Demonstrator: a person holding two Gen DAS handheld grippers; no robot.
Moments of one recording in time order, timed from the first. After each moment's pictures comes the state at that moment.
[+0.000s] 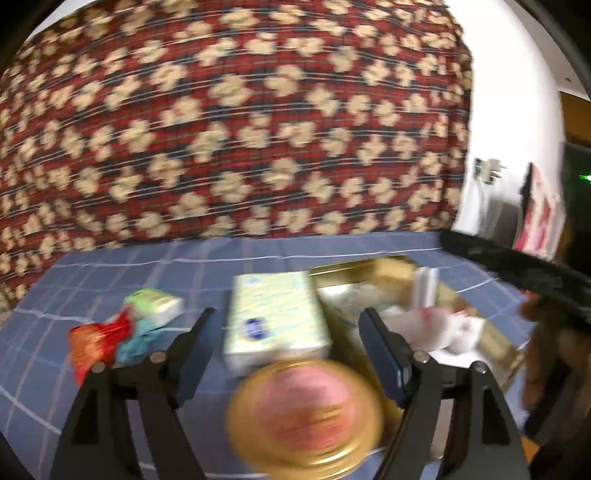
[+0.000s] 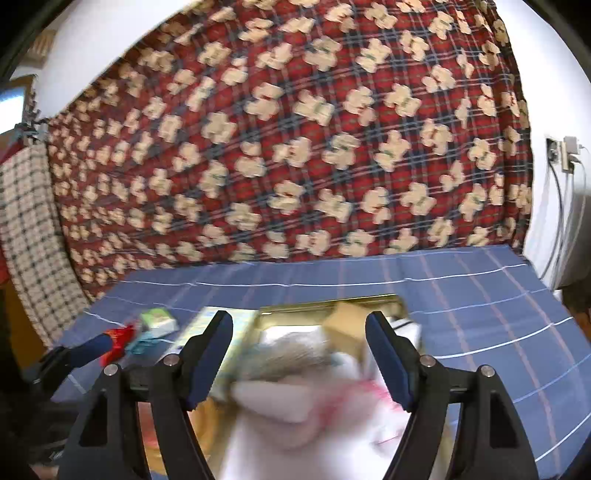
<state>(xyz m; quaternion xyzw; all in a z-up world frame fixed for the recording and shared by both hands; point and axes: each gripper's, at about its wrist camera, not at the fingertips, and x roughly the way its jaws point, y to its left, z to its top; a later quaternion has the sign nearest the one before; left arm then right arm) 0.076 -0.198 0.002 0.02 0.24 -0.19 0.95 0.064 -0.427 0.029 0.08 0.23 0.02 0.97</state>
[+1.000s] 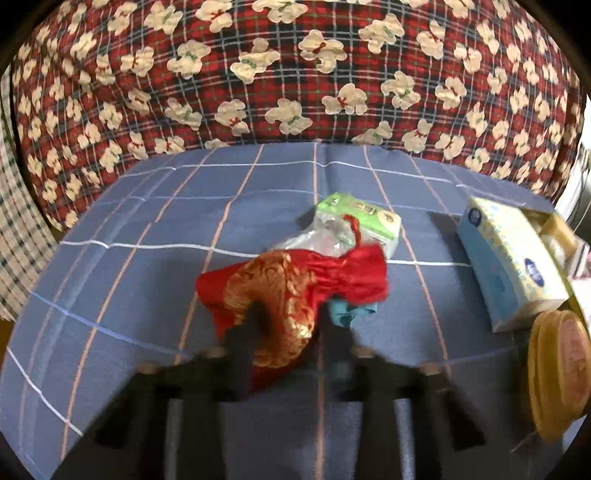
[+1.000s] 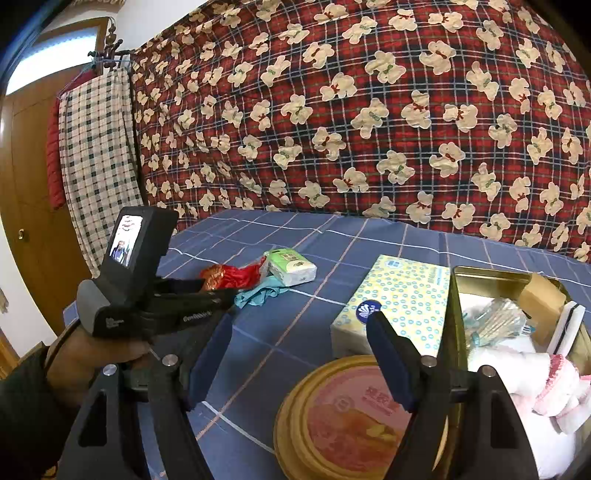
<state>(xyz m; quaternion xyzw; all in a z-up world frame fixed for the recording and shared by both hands) 0.193 -0.047 -0.074 0.02 0.40 -0.06 0.91 0.080 -0.245 -0.020 0.02 0.27 0.17 0.95</state>
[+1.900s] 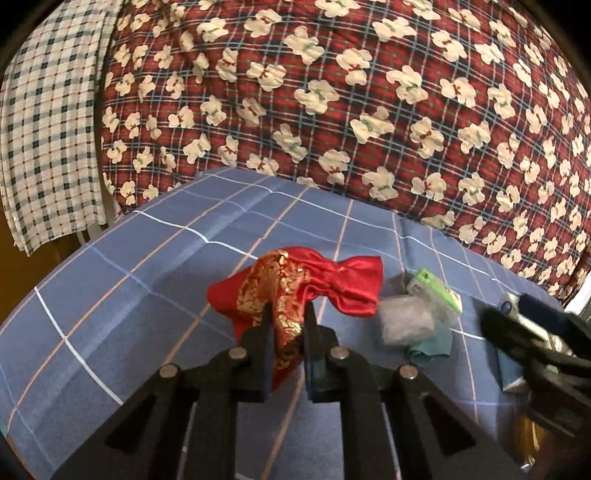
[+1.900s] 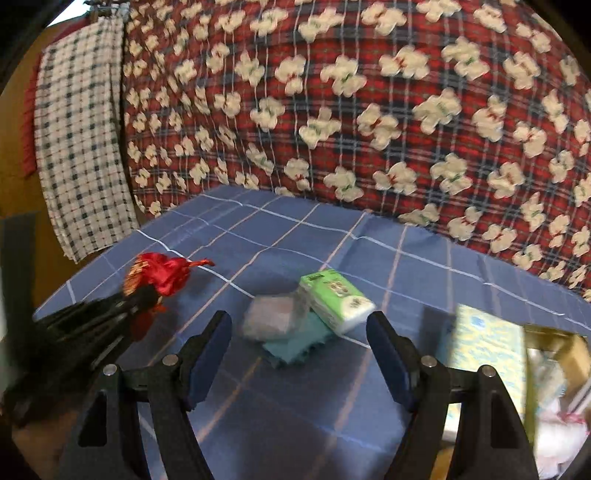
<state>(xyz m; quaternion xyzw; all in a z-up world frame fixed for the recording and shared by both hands) 0.167 0.051 -0.058 -0.11 0.32 0.03 0.94 0.171 -0.133 -0.018 -0.05 0.32 0.14 0.94</state>
